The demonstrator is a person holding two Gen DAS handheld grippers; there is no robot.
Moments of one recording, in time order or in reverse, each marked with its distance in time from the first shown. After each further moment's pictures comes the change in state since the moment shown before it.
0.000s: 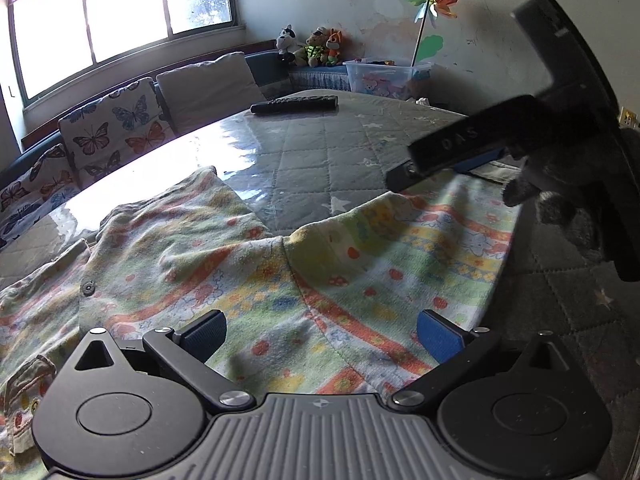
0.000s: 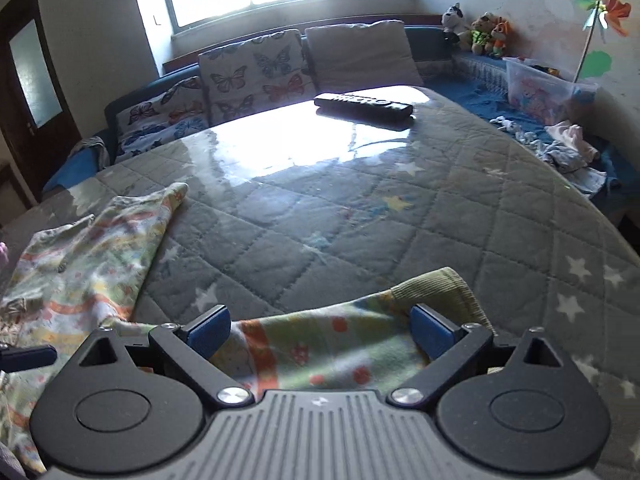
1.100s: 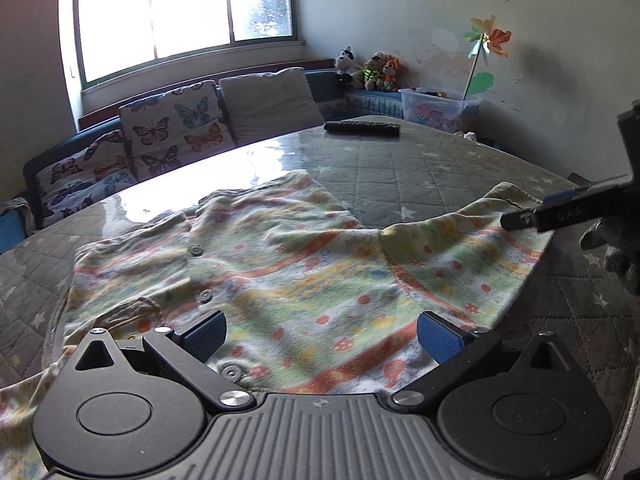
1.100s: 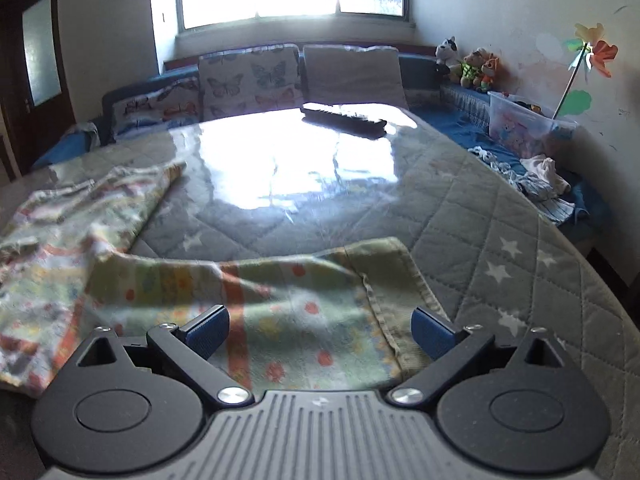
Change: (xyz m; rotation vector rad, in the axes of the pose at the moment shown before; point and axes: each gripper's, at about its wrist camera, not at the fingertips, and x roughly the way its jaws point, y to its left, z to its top) left arm -0.079 0.046 -0.032 -0.131 -0.064 0.120; right arm -0.040 -0.008 -0.042 -0.100 -0.045 -0.089
